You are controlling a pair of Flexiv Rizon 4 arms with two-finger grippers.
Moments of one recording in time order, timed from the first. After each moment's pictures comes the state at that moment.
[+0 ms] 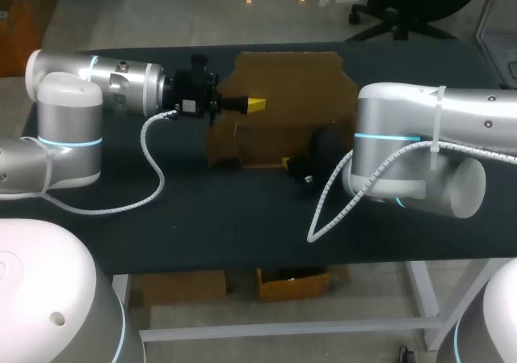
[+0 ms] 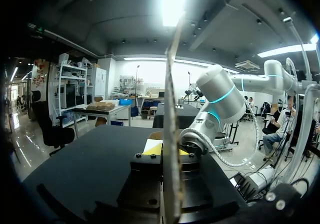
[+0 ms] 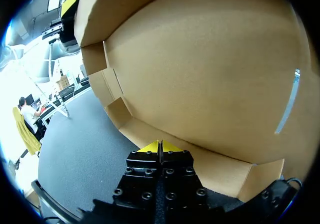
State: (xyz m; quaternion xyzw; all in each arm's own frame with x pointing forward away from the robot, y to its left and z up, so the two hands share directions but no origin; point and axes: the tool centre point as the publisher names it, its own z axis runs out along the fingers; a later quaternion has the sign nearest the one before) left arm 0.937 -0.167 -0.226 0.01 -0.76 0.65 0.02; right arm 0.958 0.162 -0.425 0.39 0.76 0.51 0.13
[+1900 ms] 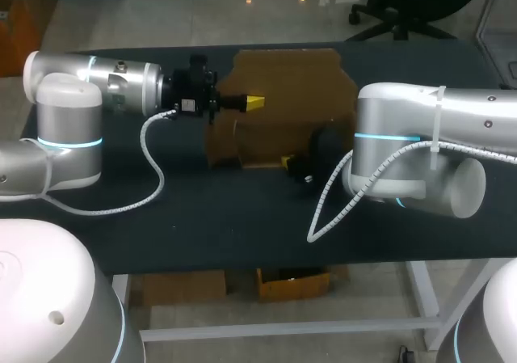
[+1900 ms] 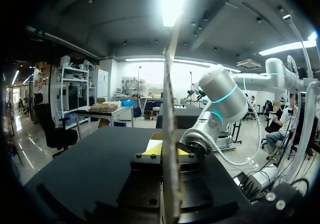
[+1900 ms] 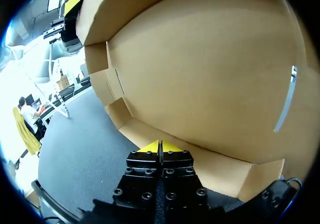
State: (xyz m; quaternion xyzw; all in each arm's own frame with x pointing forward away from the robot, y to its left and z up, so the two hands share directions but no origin) left arm 0.943 -0.165 -0.225 0.01 -0.76 0.65 0.00; right arm 0.958 0.162 -0.425 0.39 0.76 0.51 0.13
